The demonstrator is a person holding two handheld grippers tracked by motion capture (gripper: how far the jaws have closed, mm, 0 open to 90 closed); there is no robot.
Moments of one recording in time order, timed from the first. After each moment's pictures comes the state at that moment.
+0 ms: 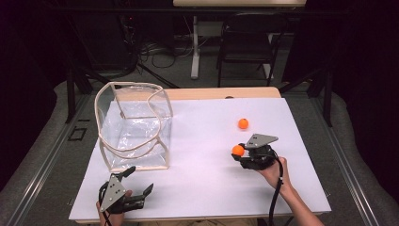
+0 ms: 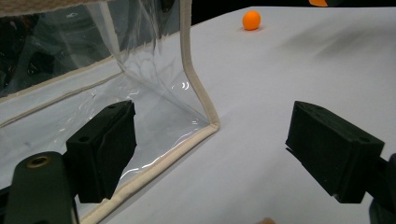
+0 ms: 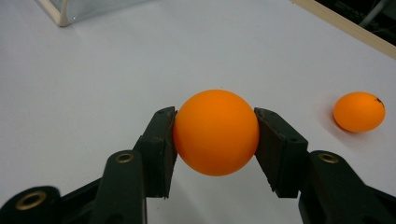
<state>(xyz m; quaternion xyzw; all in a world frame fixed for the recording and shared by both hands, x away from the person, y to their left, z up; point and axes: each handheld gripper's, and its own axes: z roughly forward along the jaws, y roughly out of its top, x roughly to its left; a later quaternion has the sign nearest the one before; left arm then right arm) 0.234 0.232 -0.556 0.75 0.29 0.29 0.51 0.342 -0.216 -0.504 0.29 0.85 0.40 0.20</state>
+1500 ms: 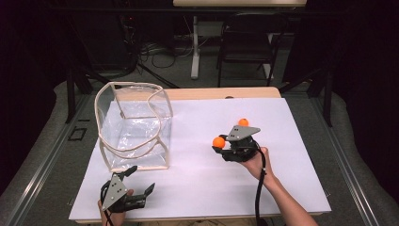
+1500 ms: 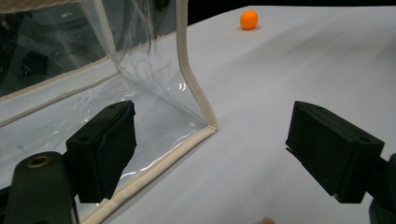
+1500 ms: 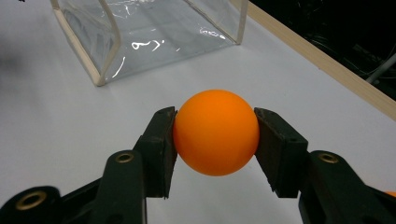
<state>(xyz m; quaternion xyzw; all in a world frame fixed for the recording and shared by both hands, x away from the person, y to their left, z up) 0.237 0.229 -0.557 0.75 0.29 0.29 0.52 0.355 -0.161 -0.477 0.23 0.85 0.44 0.20</state>
